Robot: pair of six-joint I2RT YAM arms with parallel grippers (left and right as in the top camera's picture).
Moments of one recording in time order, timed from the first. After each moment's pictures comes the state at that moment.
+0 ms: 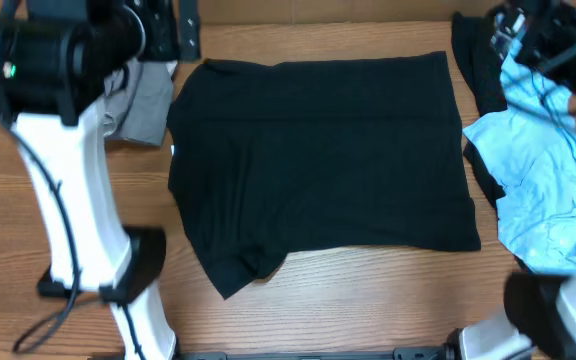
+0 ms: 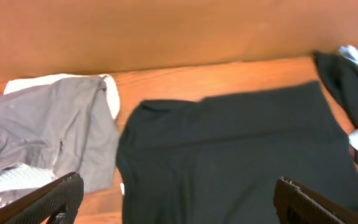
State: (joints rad) left arm -0.14 2.04 3.00 -1.68 0.08 -0.08; right arm -0.06 1.75 2.68 -1.64 -0.18 0.36
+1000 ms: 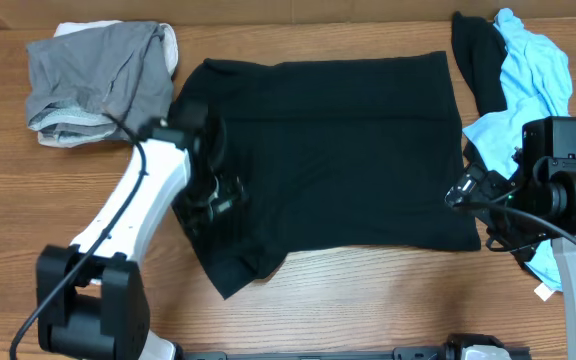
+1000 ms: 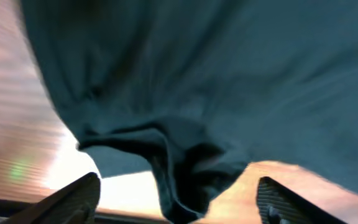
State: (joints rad) left arm -0.22 1.70 1.21 -1.20 0.26 -0.74; right arm -0.06 1.21 1.38 -1.50 -0.11 0.59
